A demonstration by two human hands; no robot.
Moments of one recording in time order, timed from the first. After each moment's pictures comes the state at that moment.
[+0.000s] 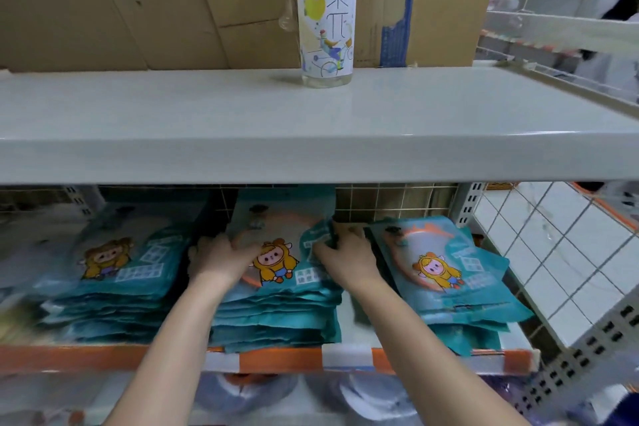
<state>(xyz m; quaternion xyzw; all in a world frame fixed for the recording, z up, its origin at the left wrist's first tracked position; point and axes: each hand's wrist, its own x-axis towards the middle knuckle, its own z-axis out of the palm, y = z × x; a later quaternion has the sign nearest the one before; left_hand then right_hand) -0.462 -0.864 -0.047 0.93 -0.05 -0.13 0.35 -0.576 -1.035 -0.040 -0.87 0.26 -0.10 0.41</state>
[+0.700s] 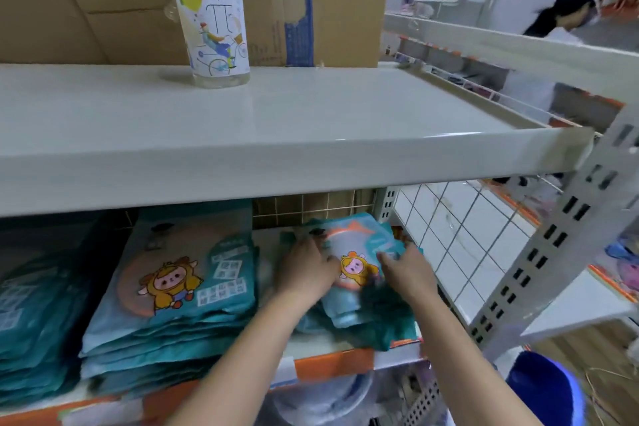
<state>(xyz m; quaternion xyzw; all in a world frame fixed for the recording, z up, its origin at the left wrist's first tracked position) -0.582 -1.059 -0.049 0.89 -0.30 -0.16 0.29 -0.689 -1.193 -0.073 -0.76 0.55 -0.14 0.31</state>
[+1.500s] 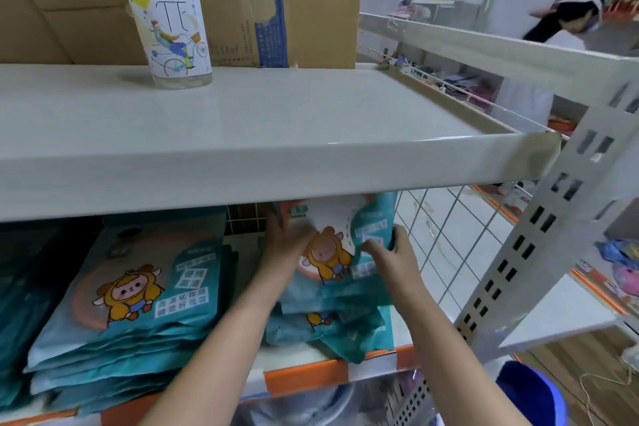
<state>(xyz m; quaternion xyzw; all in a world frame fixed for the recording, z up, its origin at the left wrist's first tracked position) -0.576 -1.085 -0.040 0.69 -0.21 -0.22 0.65 -0.701 -1.201 -0.051 -0.67 0.36 -0.29 0.58</state>
